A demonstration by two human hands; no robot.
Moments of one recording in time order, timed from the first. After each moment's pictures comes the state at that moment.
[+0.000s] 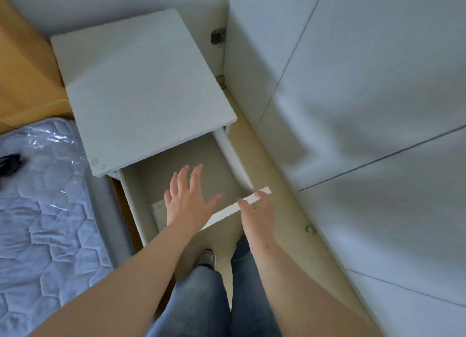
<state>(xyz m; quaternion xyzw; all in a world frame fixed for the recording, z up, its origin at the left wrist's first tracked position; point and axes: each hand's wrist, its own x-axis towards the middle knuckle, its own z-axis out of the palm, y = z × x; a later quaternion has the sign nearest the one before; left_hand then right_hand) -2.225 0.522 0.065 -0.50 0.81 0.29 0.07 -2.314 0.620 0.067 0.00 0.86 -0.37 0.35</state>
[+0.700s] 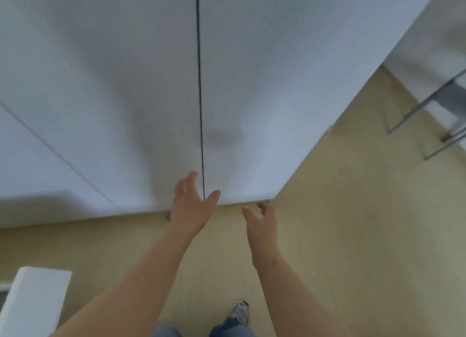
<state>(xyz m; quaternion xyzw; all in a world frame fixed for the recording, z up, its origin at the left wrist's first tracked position) -2.336 0.992 0.174 -0.03 0.88 0.43 0.18 -2.265 1.106 0.154 0.44 0.67 -0.59 0.00</state>
